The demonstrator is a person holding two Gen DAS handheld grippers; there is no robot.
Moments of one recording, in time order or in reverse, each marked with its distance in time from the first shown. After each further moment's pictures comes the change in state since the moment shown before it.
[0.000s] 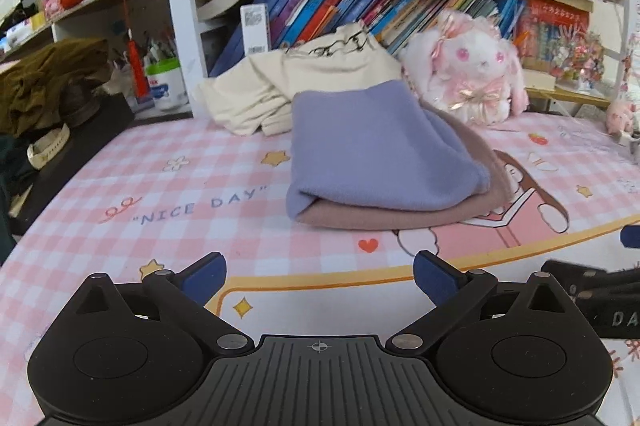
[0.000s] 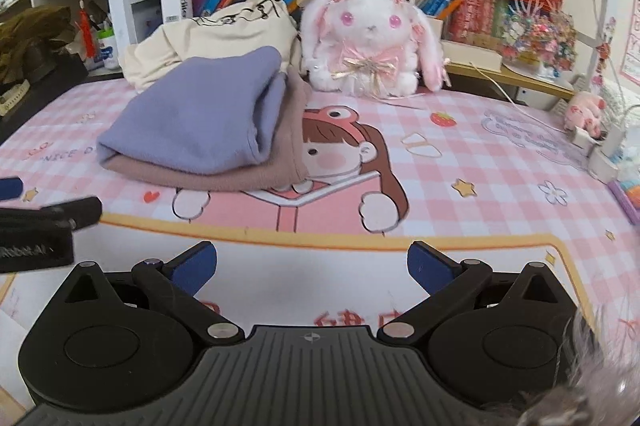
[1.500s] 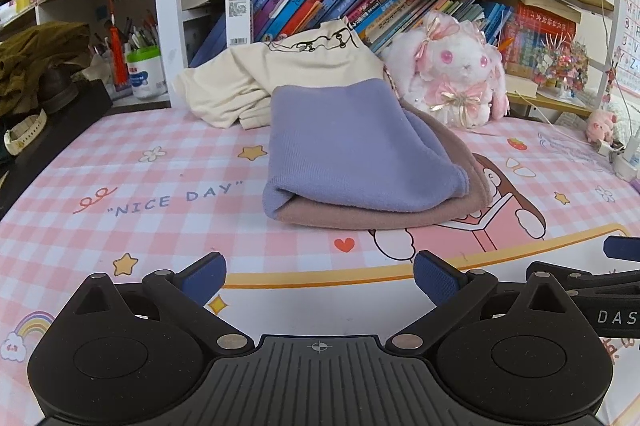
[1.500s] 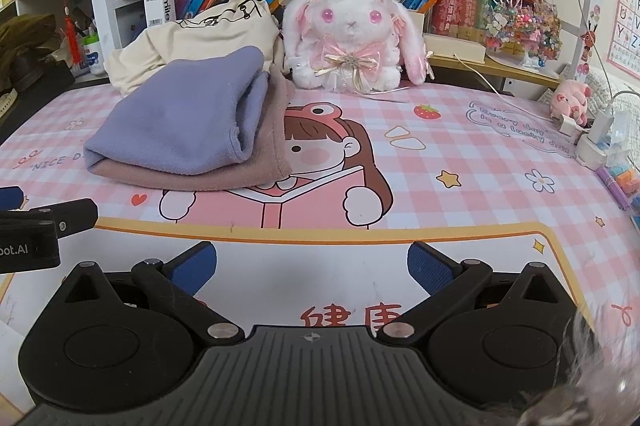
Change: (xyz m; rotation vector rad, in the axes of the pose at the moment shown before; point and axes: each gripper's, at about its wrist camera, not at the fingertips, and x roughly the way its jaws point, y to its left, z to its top) left arm 0.006 0.004 0.002 -0.040 0.027 -0.082; right arm 0.001 -0.008 0.001 0.033 0.002 -0.019
